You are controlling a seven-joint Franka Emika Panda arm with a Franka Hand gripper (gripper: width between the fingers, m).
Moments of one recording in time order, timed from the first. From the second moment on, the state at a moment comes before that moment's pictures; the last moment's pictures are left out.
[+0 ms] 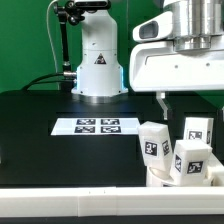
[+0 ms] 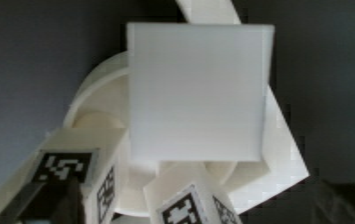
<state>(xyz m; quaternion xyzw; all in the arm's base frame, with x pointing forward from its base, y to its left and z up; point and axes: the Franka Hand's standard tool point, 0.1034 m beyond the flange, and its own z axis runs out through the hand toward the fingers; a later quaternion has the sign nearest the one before) 0.596 0.110 0.098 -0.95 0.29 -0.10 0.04</state>
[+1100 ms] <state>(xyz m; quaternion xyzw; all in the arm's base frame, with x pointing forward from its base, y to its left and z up) 0.592 0.113 0.089 -0.95 0.30 -0.10 0.04</state>
